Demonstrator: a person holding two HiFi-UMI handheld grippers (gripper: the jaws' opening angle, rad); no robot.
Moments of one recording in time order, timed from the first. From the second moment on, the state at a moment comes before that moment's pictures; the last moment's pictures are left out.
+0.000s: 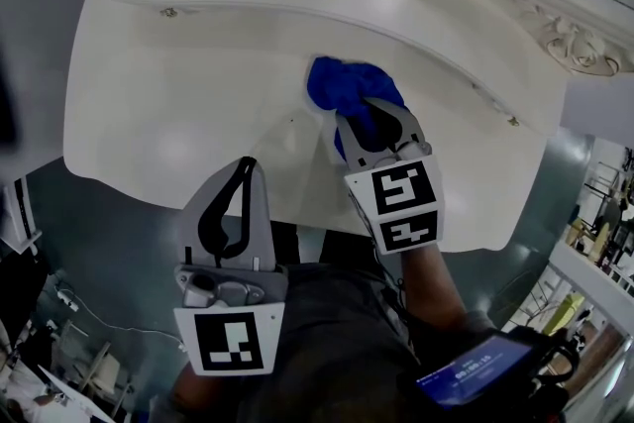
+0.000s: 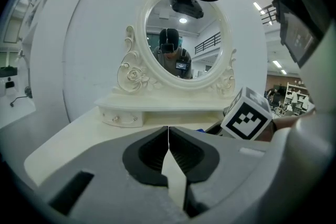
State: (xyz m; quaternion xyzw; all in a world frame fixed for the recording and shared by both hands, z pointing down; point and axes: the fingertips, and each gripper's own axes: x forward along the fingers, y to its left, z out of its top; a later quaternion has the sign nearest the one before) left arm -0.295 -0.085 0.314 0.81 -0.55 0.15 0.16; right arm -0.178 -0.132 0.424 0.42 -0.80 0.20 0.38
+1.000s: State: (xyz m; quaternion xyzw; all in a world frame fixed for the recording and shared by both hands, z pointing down) left arm -0.270 -0.064 0.305 0.82 -0.53 0.16 0.15; right arm -0.228 -0.030 0.420 0.33 -0.85 0.21 0.36
